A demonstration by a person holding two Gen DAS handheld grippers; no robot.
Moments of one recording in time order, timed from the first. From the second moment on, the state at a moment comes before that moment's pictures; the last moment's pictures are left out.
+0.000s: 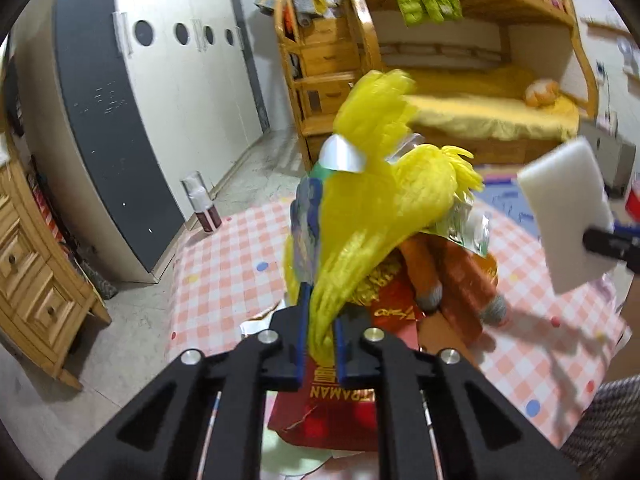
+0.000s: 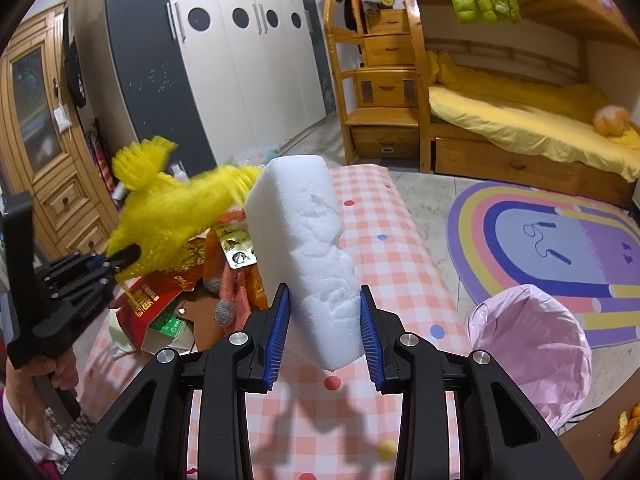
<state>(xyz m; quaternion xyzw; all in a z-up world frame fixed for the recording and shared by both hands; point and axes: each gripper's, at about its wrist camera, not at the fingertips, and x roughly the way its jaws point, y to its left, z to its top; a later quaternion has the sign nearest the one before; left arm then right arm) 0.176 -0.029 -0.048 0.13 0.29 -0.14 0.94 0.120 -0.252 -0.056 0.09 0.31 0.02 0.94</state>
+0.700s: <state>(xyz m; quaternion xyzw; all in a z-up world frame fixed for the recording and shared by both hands) 0.121 -0.016 0.006 -0.02 0.24 -0.21 0.95 0.099 -0.267 -0.045 0.12 0.28 0.01 0.95</state>
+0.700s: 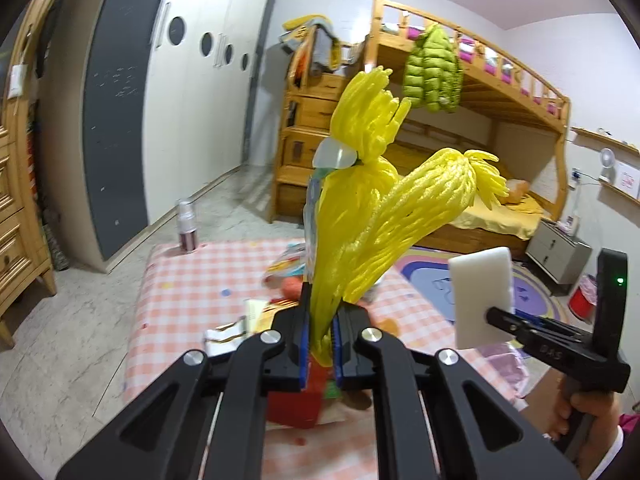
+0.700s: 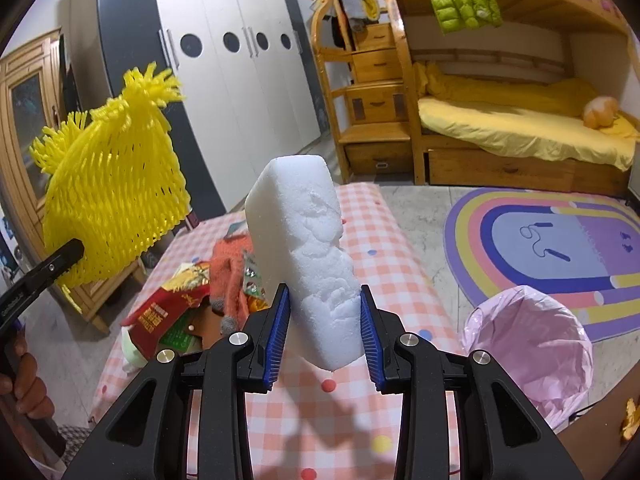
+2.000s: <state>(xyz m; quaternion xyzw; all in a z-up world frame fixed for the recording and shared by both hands) 0.151 -0.327 -0.098 0.05 0.38 -0.39 0.84 0.049 -0.501 -0.169 0.22 0.37 -0.25 0.87</state>
